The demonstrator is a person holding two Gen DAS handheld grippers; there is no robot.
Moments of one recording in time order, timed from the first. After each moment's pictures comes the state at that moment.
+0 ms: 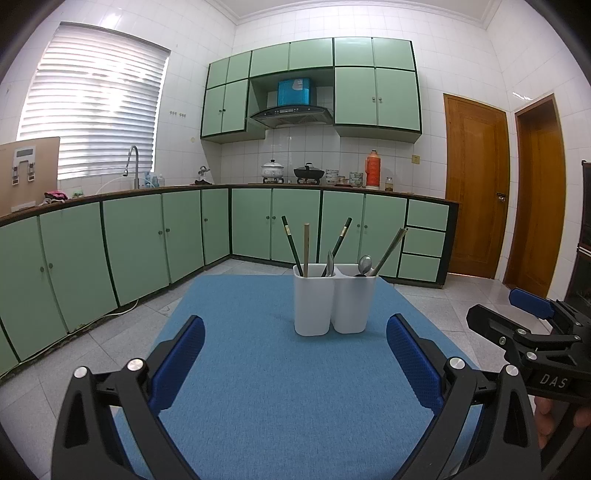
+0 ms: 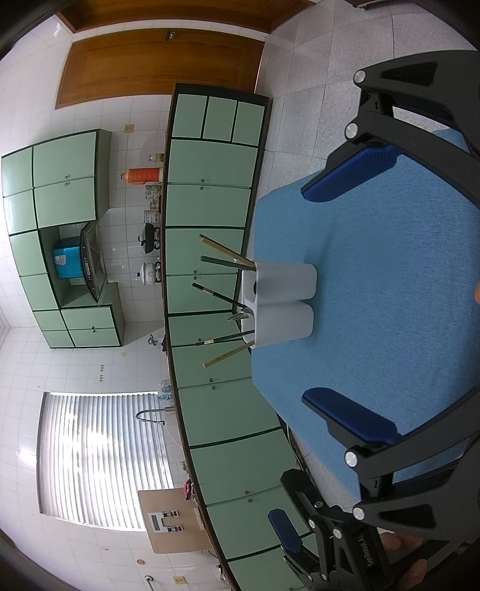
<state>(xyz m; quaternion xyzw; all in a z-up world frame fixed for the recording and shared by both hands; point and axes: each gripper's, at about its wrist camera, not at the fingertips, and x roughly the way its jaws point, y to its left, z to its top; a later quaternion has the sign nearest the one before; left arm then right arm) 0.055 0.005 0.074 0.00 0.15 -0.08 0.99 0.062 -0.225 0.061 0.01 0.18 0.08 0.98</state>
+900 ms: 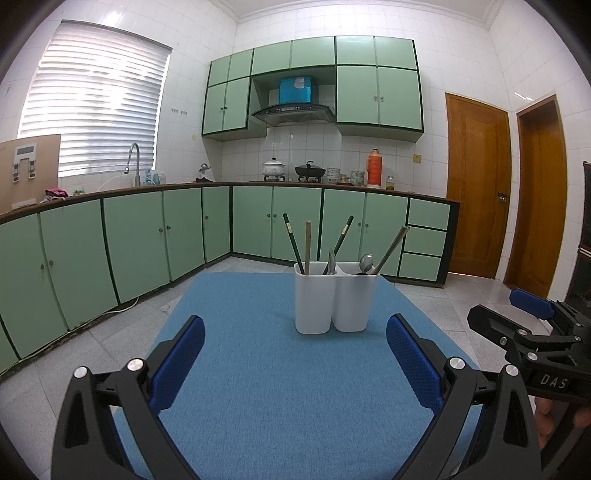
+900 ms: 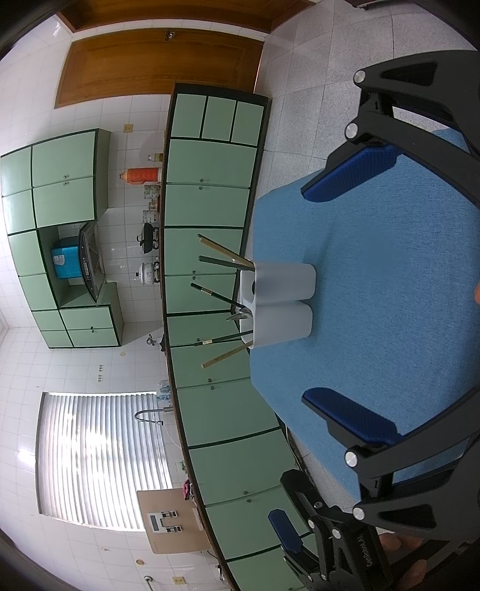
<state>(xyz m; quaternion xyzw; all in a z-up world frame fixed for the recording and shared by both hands) 0.057 0.006 0.070 0.00 0.15 -0.07 0.99 0.063 -0.225 0.059 0.01 0.18 0.08 0.98</state>
